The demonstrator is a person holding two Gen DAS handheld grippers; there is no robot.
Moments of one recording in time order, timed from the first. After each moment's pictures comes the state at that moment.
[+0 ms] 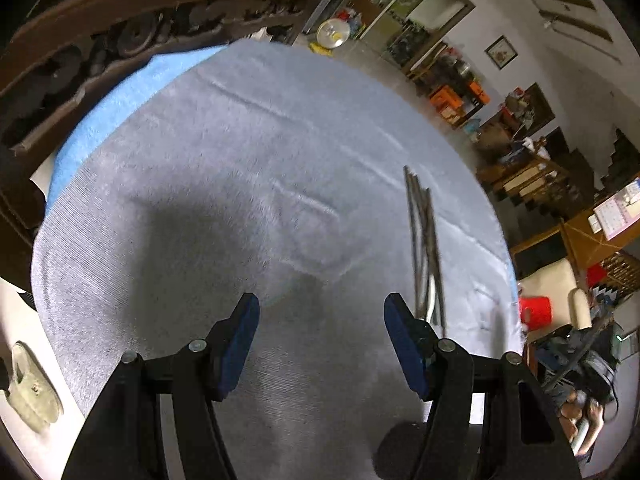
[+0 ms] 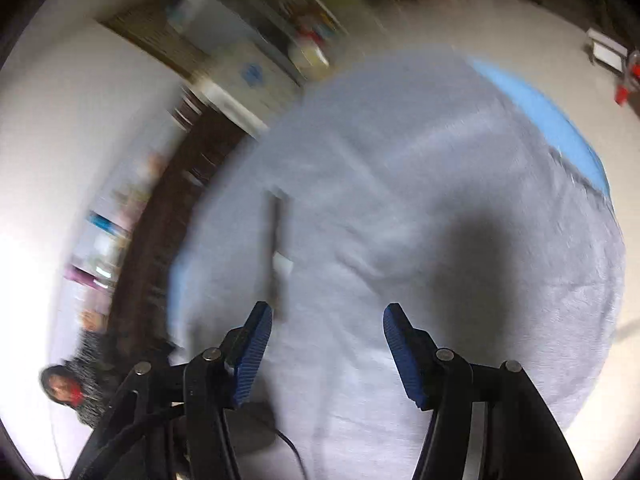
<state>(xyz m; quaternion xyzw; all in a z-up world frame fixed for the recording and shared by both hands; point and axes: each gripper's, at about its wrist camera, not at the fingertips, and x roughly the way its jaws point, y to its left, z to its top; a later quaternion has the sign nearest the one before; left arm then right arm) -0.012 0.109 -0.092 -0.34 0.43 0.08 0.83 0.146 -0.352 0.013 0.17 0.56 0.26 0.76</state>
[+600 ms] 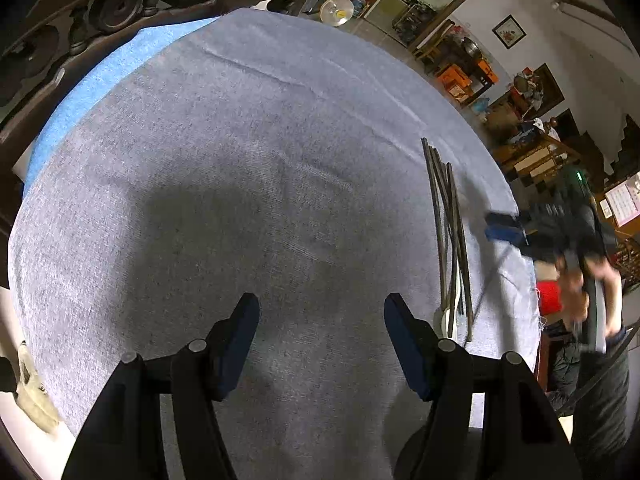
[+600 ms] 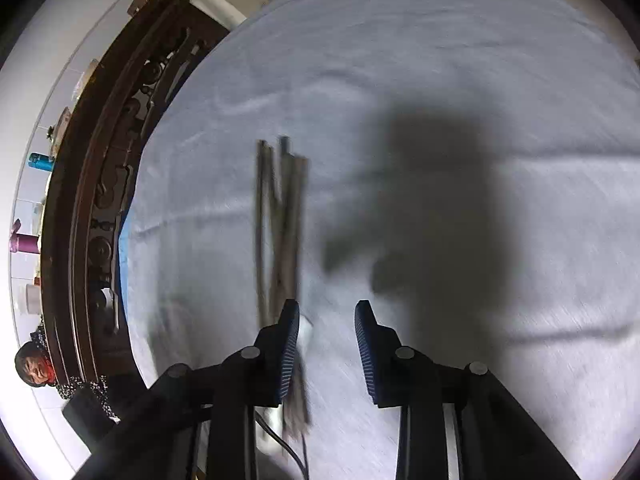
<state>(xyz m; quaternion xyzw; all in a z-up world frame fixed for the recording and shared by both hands) 0.001 0.105 -0.117 -0.33 0.47 0.08 0.81 0.280 -0.139 -0.057 0.06 0.68 0.28 0.68</state>
